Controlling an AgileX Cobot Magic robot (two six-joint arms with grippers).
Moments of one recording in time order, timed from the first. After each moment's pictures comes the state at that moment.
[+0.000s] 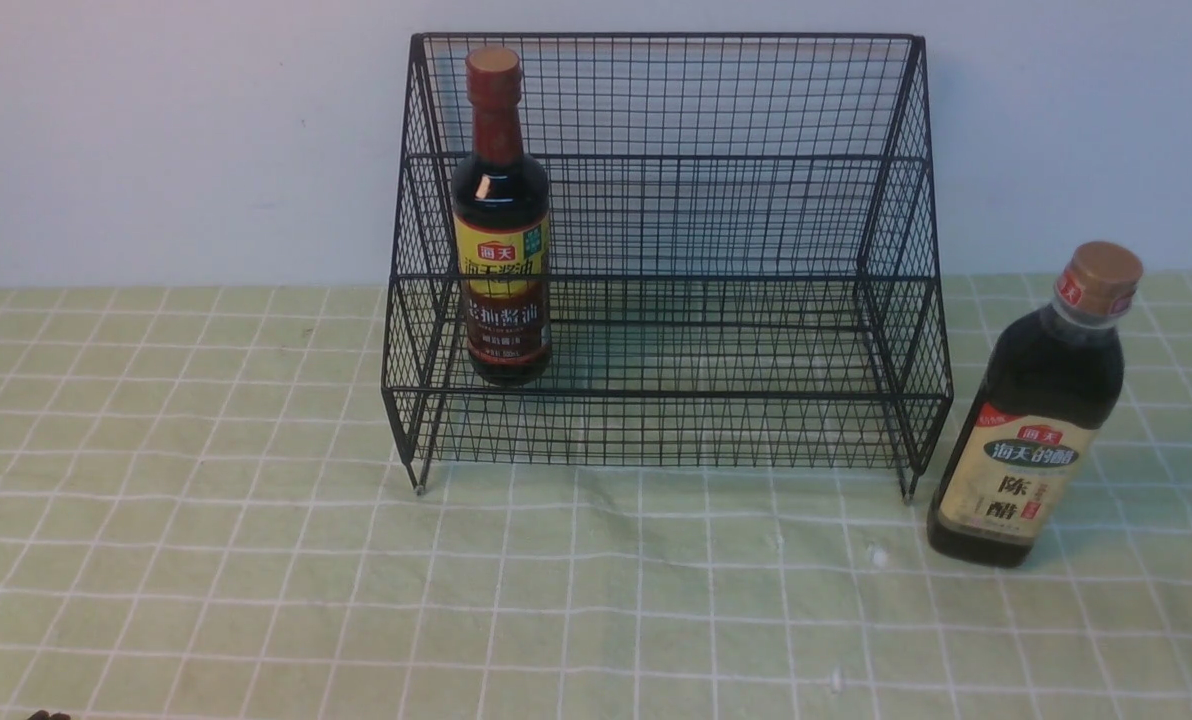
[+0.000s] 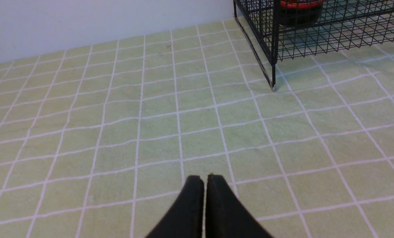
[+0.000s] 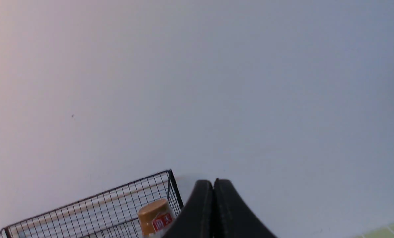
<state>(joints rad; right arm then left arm) 0.01 -0.01 0.01 0.31 -0.20 0.08 -0.09 -0.01 0.03 -0.07 0.37 0.16</state>
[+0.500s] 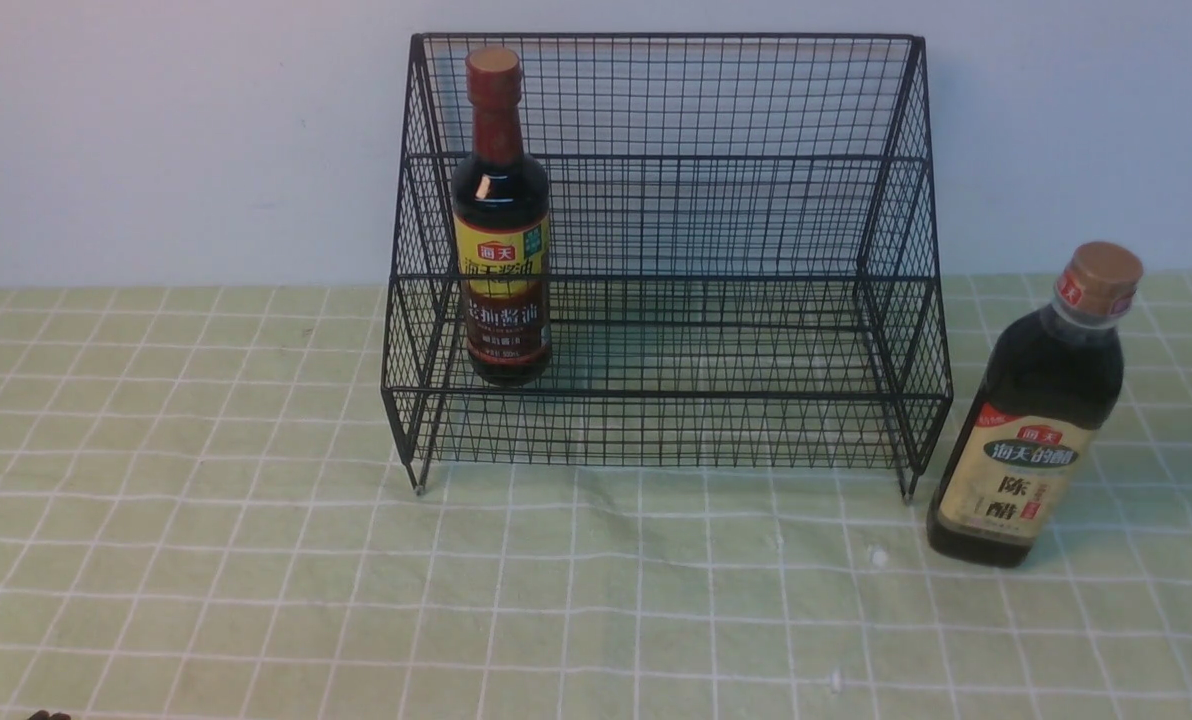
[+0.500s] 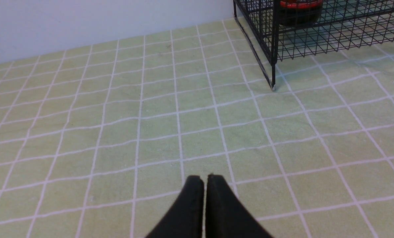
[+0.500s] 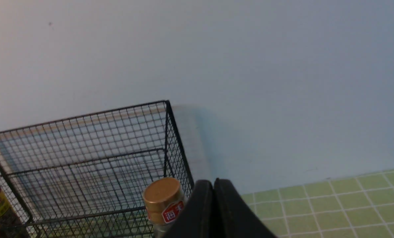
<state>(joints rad) 0.03 0.56 -0.45 0.12 0.12 0.14 -0.09 -0.01 0.03 -0.07 0.37 0.16</state>
